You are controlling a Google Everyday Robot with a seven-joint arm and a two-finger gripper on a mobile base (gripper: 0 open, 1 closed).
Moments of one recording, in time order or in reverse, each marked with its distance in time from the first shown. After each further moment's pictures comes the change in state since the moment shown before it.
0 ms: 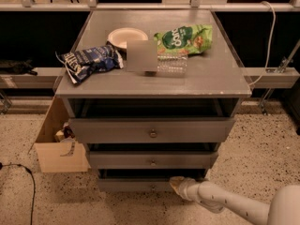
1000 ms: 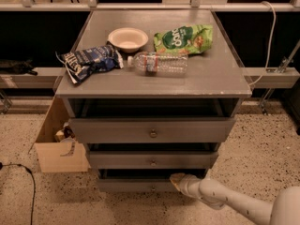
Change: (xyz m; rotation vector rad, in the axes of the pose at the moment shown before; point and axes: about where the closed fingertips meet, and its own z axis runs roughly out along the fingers) arm -0.016 -0.011 -0.003 0.010 -0.030 -0.001
